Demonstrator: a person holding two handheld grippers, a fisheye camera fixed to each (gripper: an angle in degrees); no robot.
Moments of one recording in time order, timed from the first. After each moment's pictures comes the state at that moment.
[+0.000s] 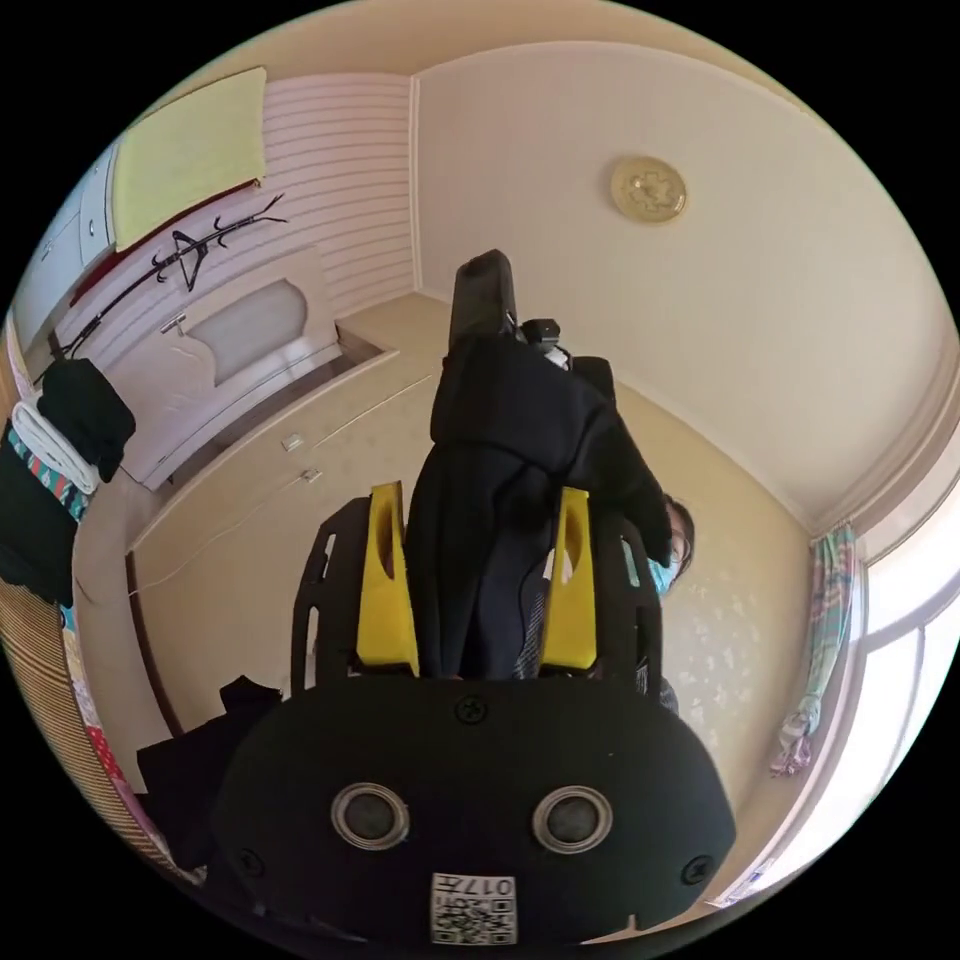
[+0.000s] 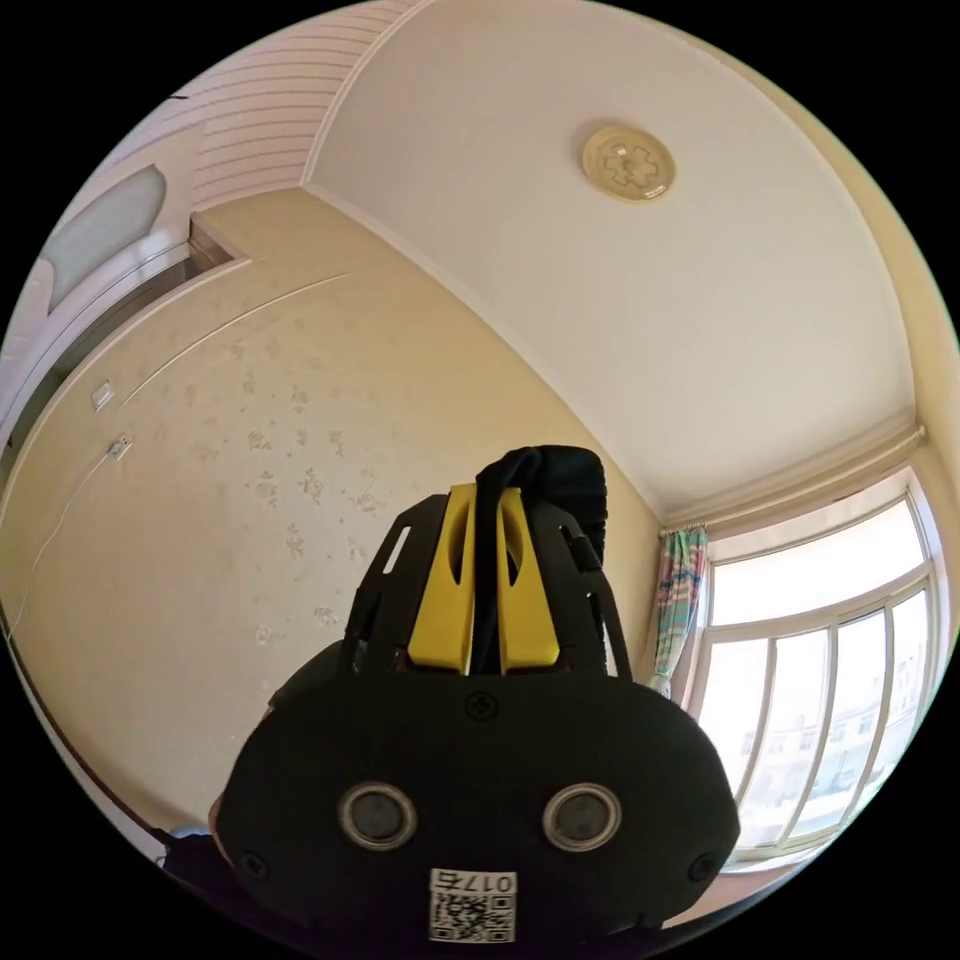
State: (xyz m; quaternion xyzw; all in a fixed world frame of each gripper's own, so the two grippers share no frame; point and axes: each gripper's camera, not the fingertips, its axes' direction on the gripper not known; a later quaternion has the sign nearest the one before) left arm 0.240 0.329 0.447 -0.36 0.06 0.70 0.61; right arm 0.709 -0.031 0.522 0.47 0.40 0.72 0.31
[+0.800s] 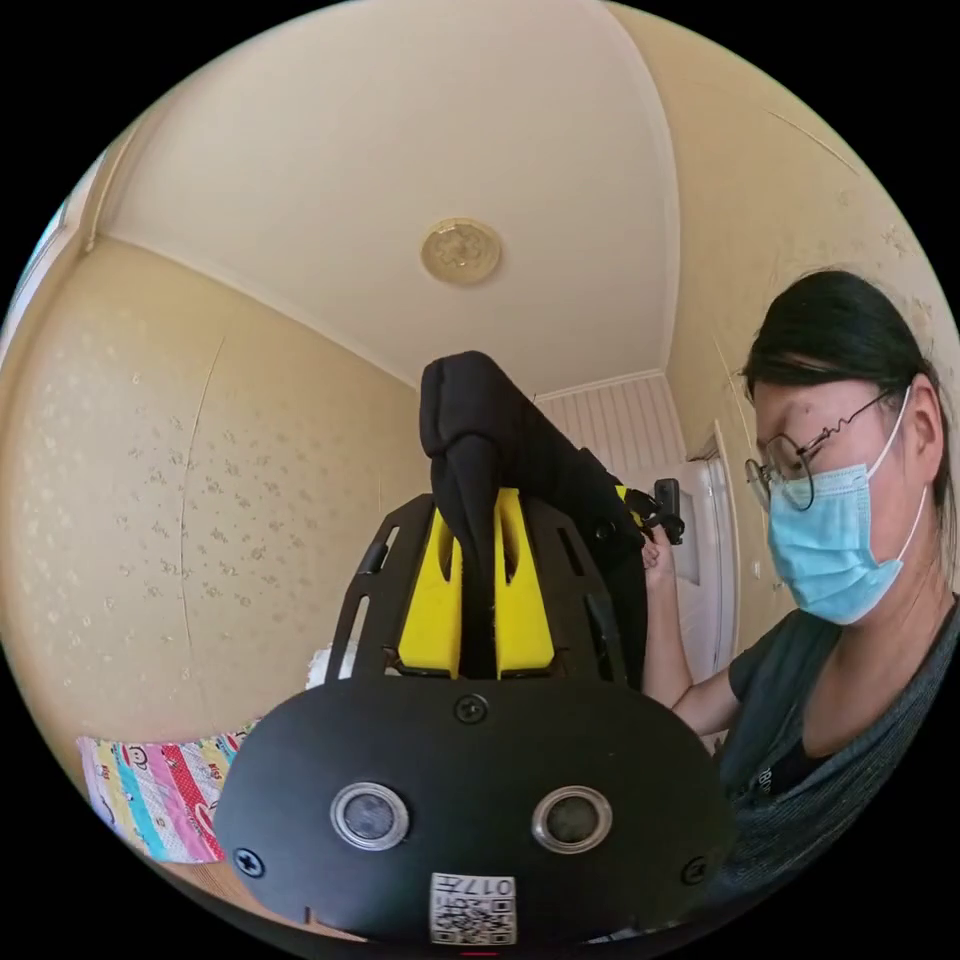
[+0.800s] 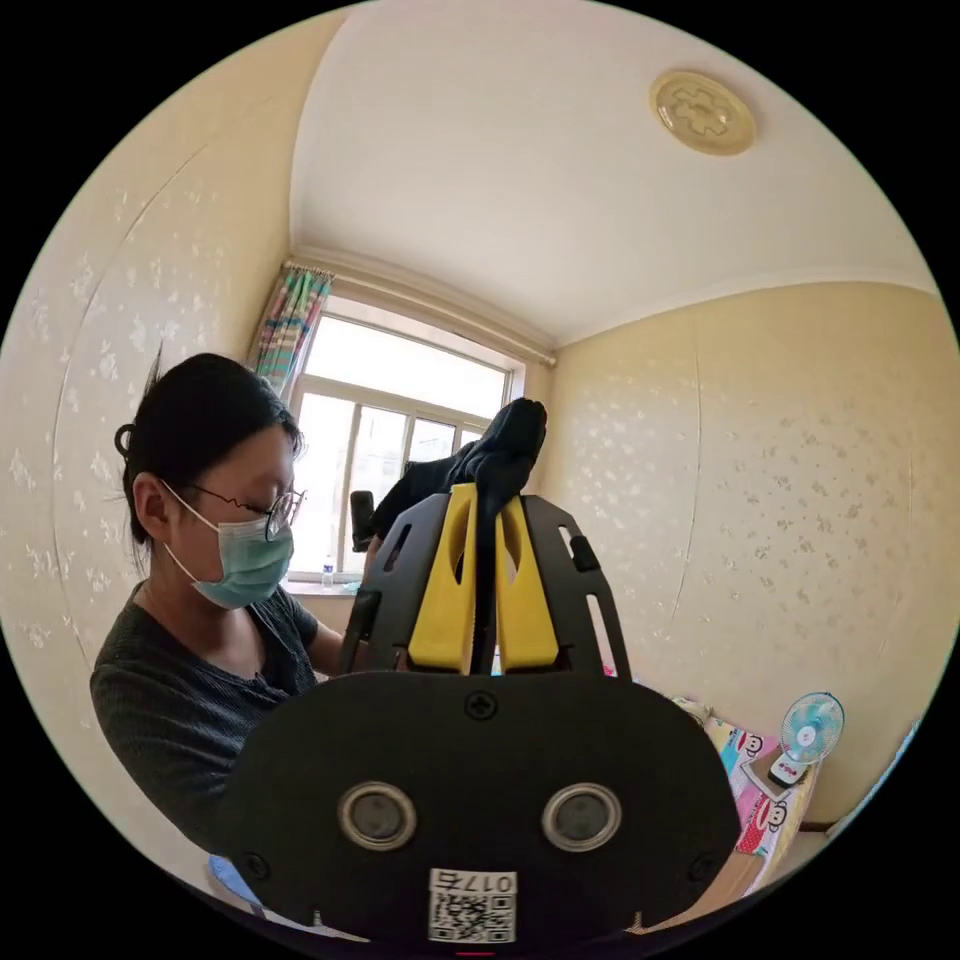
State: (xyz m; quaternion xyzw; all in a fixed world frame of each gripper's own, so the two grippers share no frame) left arm 0.077 0.741 0.400 0.38 -0.07 0.92 0.10; right arm 0.904 0.115 0.498 -0.31 0.20 0.91 0.21
